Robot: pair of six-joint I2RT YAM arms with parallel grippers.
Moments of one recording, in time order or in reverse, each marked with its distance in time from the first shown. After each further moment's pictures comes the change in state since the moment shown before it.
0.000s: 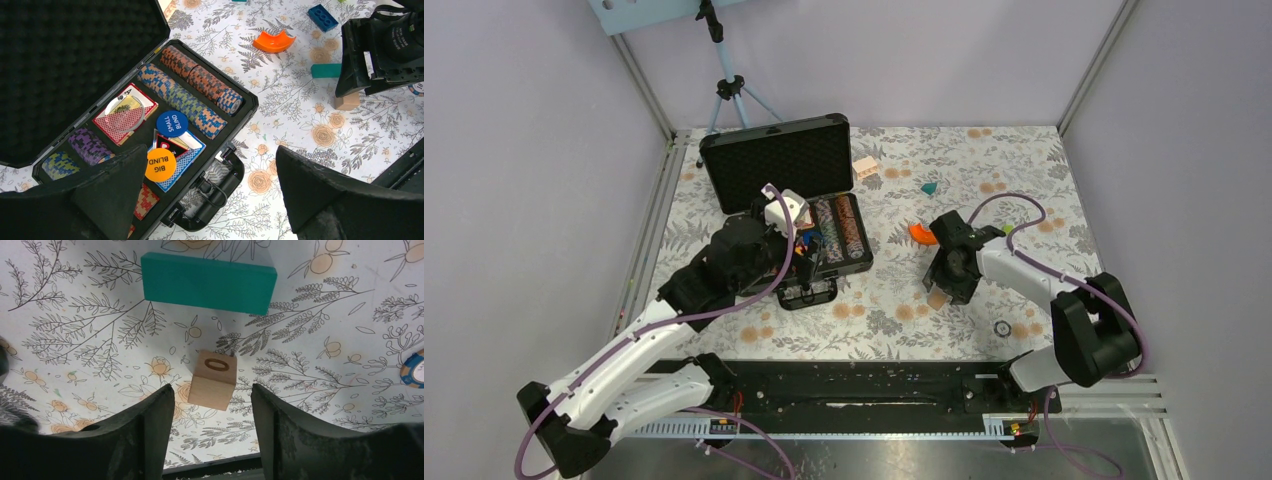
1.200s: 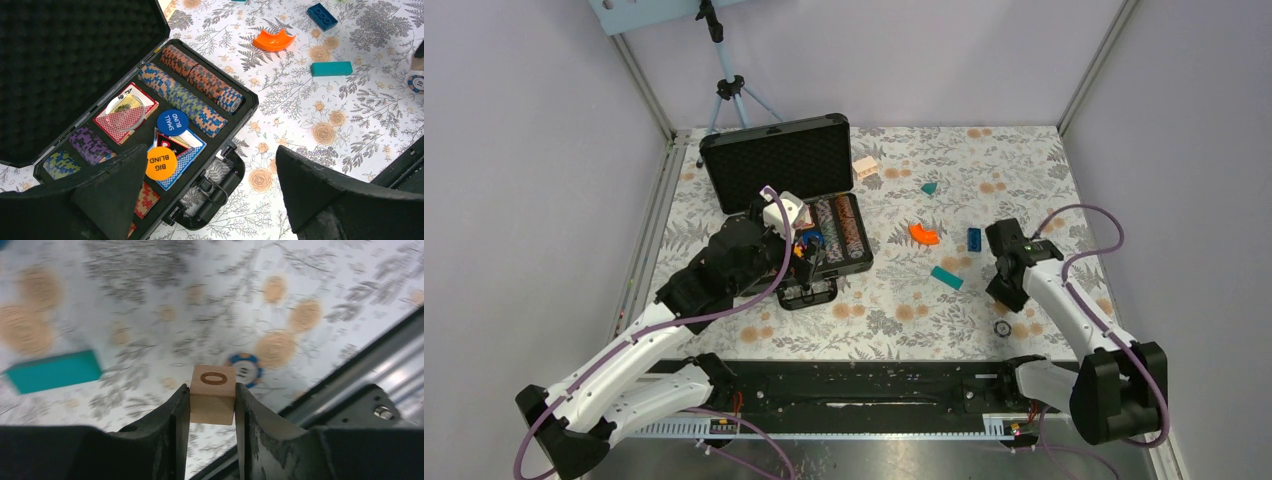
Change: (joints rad) left arm 0.001 -0.019 -0.011 0.002 0.003 0.010; right arm -0.232 -0.269 -0.071 -0.192 0.269 -0.055
